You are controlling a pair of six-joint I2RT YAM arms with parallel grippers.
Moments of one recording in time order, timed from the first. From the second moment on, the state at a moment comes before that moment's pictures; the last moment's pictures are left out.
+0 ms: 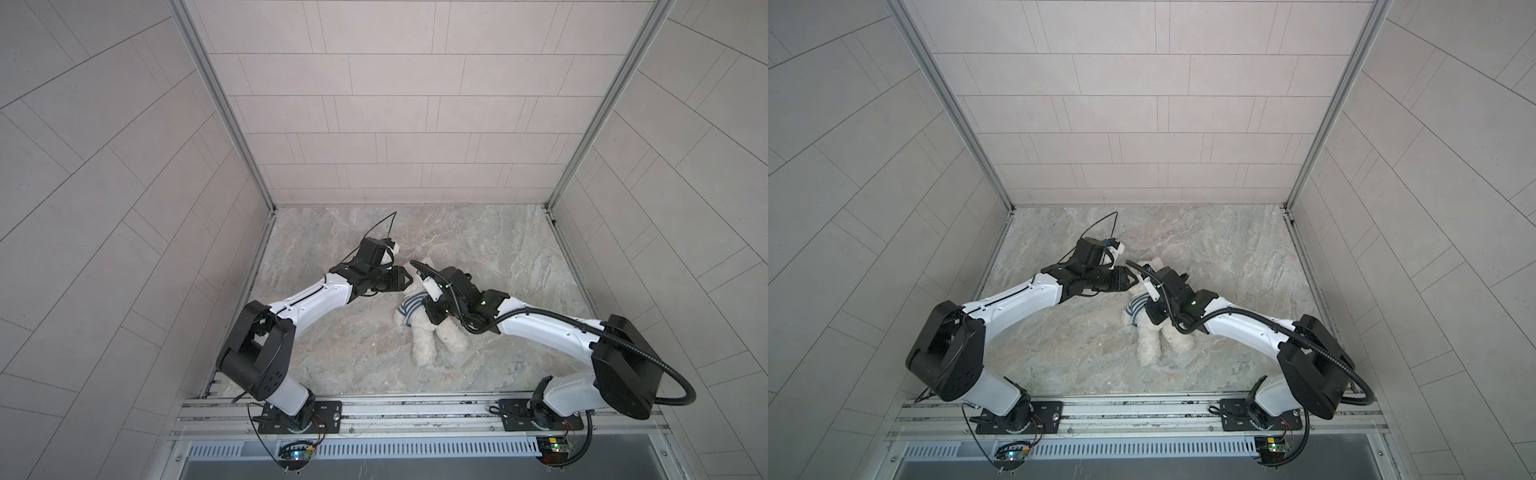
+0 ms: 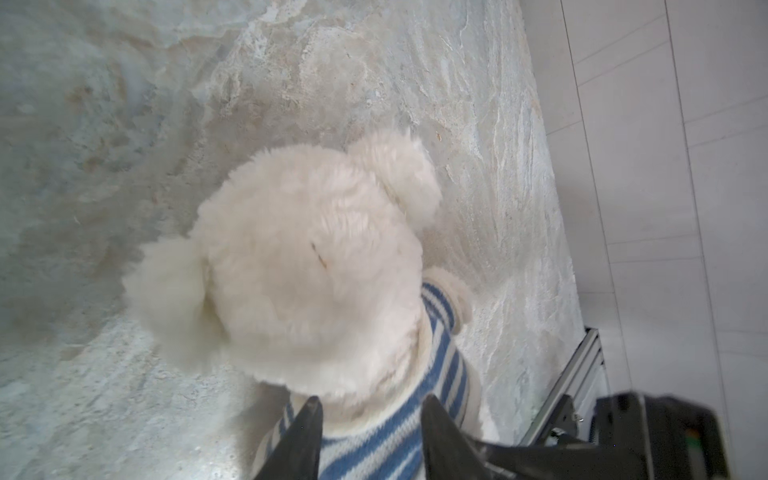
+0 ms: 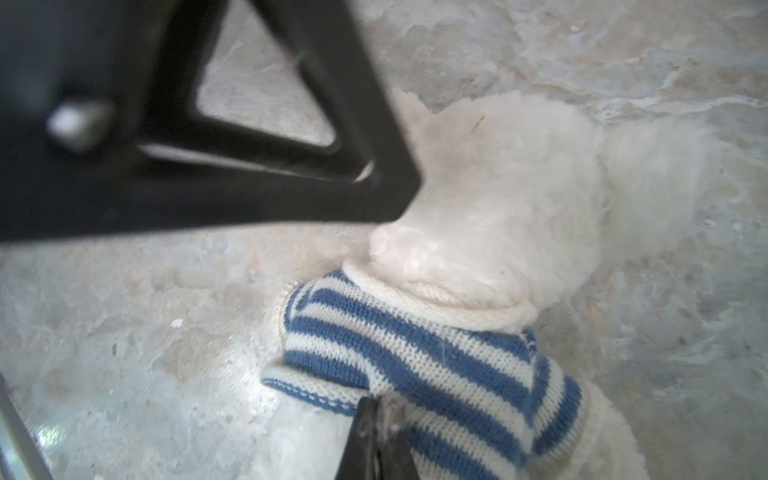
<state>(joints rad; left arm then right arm) -0.53 1.57 1.02 -0.24 0.41 -0.52 0.79 1.40 0.83 -0.22 -0.02 0.13</state>
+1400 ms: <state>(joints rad) -0.61 1.51 1.05 -0.44 0.09 -0.40 1.02 1.17 0.54 0.04 0.07 0.11</state>
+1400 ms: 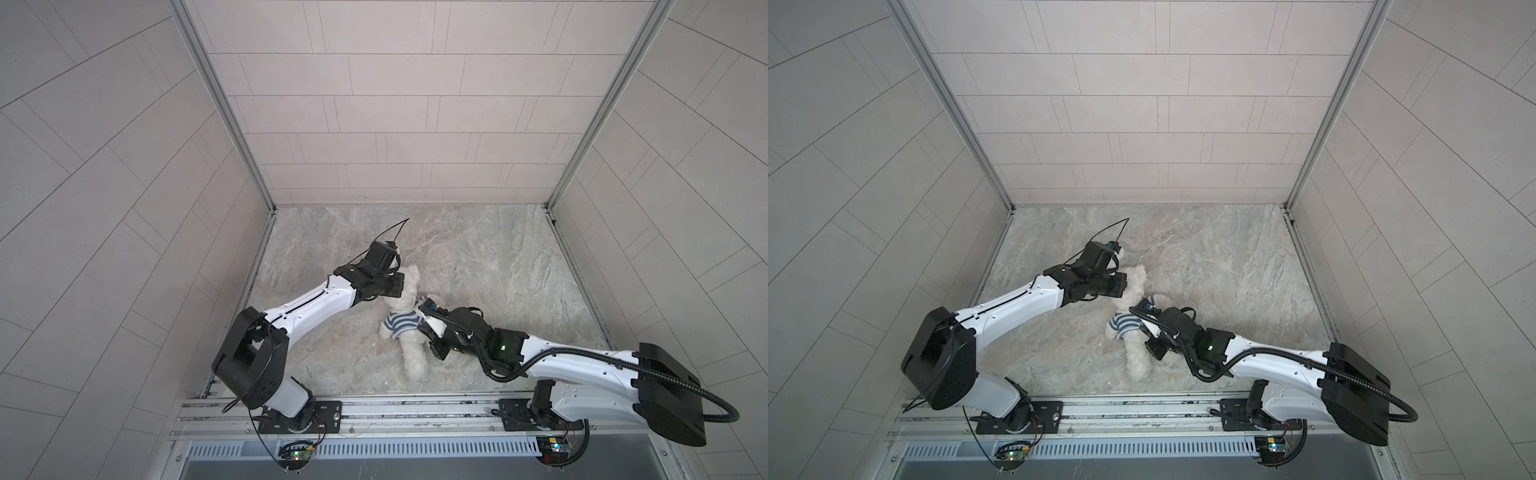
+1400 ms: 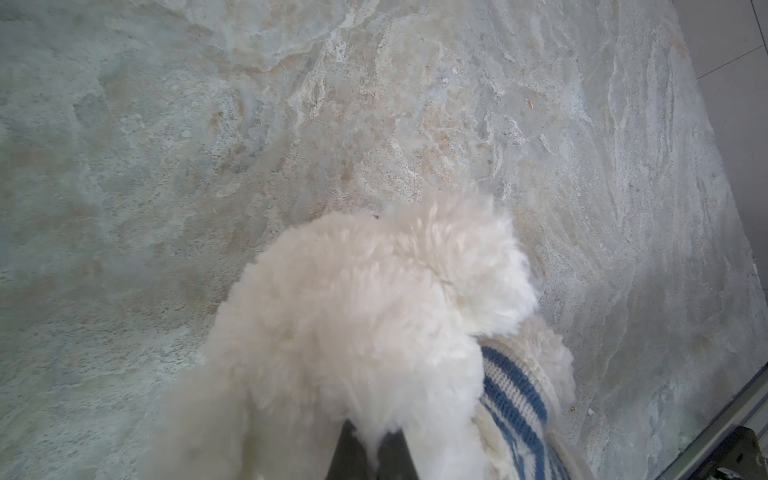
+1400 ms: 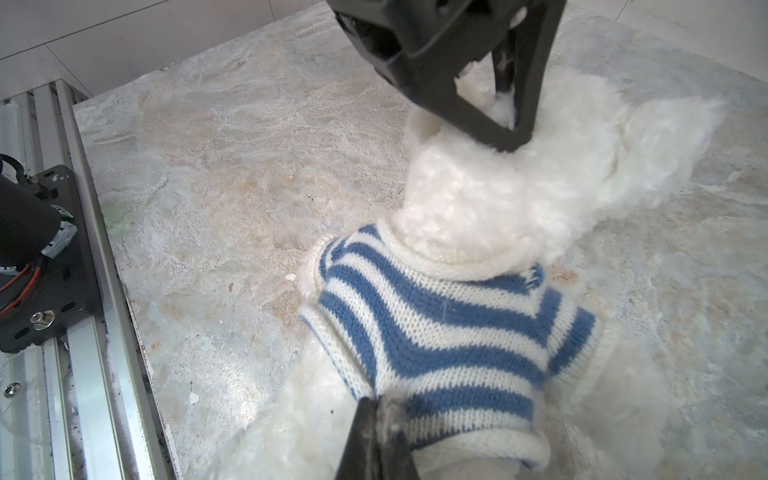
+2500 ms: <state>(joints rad) -0.61 1.31 1.00 -0.51 0.14 -0.38 1.08 1.07 0.66 -0.03 0.15 -0.02</state>
